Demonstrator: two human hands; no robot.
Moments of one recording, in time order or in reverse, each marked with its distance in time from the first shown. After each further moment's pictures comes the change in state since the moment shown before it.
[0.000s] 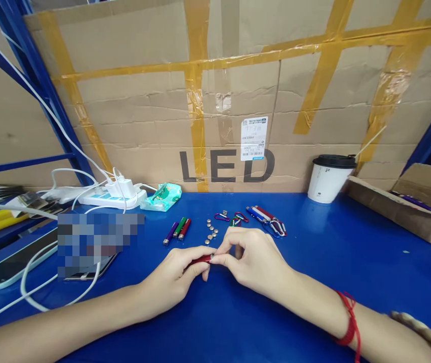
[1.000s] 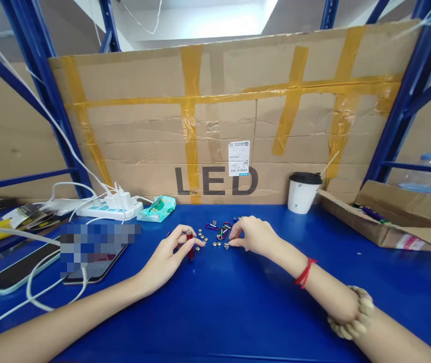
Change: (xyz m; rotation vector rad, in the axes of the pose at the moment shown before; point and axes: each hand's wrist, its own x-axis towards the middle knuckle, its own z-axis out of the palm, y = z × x) left_hand 0.013 -0.003 -0.008 -0.046 0.252 -0.096; right_hand 0.029 0.038 -0.046 -0.241 -0.040 0.150
